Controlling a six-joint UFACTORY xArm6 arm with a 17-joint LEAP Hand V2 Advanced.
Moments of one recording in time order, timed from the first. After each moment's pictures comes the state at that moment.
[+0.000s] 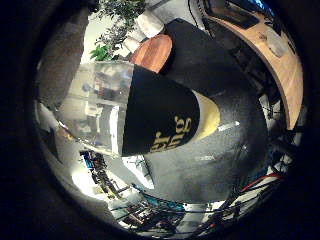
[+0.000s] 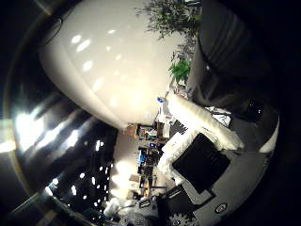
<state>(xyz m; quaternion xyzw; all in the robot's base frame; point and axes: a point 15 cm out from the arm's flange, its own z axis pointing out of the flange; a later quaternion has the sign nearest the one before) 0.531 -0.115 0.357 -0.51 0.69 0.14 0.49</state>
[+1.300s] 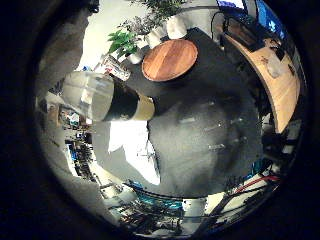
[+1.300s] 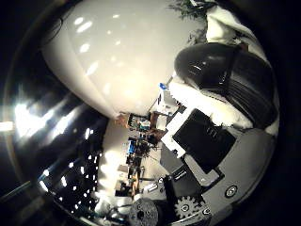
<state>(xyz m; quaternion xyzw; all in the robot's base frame) 0.508 0.003 0.407 -0.60 0.68 0.11 0.41</state>
